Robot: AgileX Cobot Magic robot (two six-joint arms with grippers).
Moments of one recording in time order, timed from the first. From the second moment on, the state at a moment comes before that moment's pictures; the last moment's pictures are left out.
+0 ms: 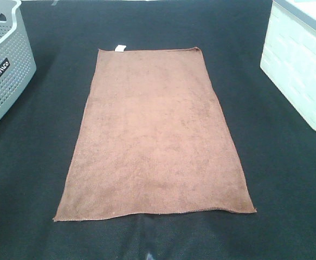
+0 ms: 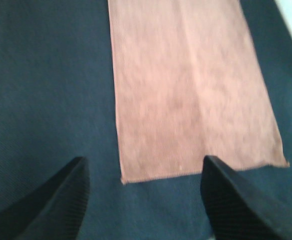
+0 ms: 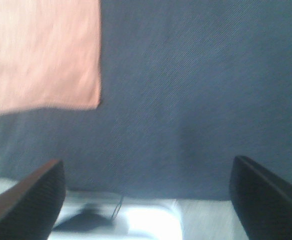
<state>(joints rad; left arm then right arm) -0.02 0.84 -0.47 -0.68 0.60 0.22 -0.01 0.86 -0.56 0.26 0.92 -0.08</state>
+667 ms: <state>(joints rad) -0.02 1.47 -0.46 -1.16 0.57 0.76 -0.01 1.42 -0.56 0.71 0.70 -0.52</state>
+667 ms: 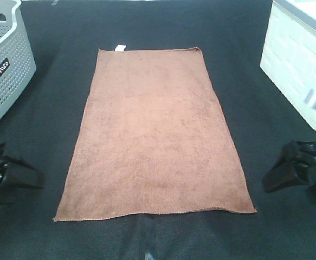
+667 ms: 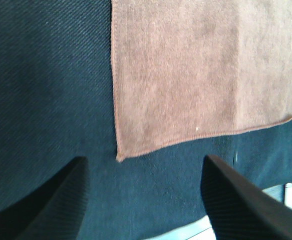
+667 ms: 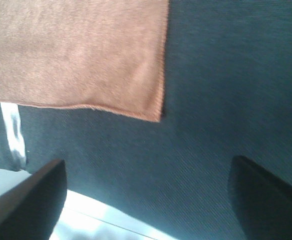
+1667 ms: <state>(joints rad) -0.10 1.89 -0.54 -1.67 0.62 1.32 -0.01 1.85 -0.56 1.35 0.67 -1.15</state>
